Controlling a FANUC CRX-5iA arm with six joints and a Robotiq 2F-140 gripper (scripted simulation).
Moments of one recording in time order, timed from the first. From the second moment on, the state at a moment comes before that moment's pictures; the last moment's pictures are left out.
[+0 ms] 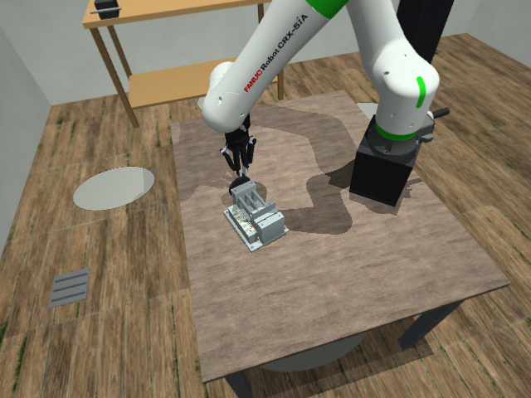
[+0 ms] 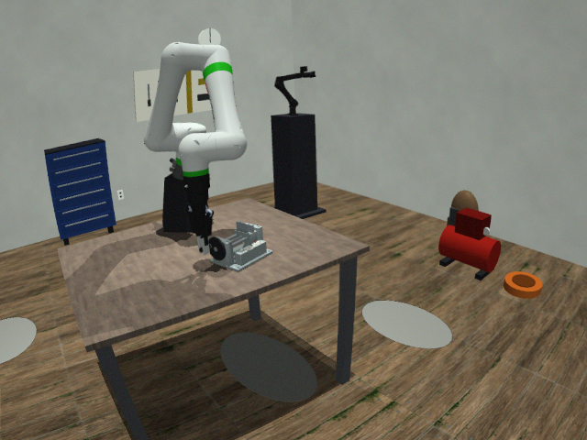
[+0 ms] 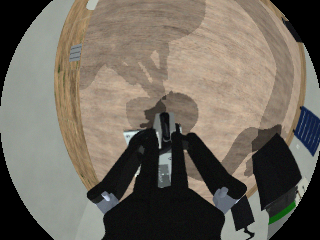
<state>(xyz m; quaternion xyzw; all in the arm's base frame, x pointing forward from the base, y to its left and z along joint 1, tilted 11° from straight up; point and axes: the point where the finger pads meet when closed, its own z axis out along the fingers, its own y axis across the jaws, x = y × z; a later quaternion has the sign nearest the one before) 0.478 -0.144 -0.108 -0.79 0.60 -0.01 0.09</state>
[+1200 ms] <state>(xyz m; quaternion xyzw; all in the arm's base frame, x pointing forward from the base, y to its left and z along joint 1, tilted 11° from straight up) 0.487 -0.144 -0.087 -0.79 0.60 -0.01 0.09</state>
